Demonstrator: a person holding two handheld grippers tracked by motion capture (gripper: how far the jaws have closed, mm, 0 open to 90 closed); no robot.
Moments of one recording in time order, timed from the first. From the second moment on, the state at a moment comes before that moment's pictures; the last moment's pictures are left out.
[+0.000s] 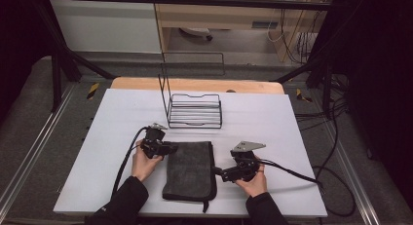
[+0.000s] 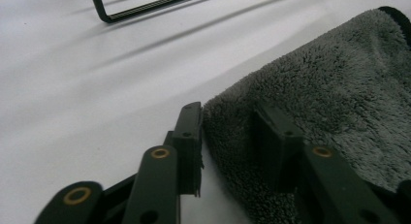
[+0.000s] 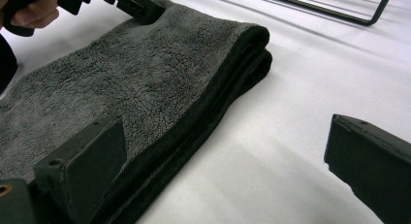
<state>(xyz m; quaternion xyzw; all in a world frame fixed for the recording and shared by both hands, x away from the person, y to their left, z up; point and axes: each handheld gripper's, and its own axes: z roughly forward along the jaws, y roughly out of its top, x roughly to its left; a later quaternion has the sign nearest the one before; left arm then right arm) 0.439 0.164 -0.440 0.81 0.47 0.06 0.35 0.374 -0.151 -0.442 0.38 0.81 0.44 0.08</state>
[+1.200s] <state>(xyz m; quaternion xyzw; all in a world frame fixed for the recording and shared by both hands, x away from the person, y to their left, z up) 0.434 0.164 -0.445 0.81 0.46 0.06 0.36 0.438 -0.120 -0.457 0.43 0.79 0.43 0.06</state>
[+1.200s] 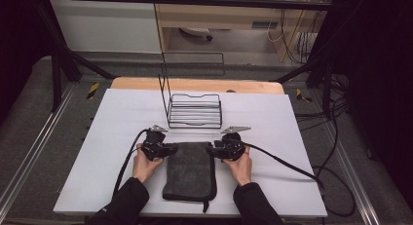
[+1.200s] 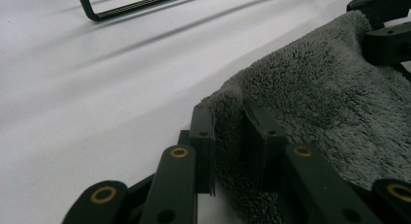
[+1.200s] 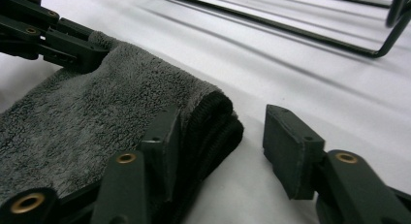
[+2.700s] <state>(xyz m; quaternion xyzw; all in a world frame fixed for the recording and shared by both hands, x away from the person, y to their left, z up) 0.407 0.181 -0.389 0.77 0.42 0.10 0.47 0.419 -0.134 -0.404 0.41 0.75 0.52 0.04</state>
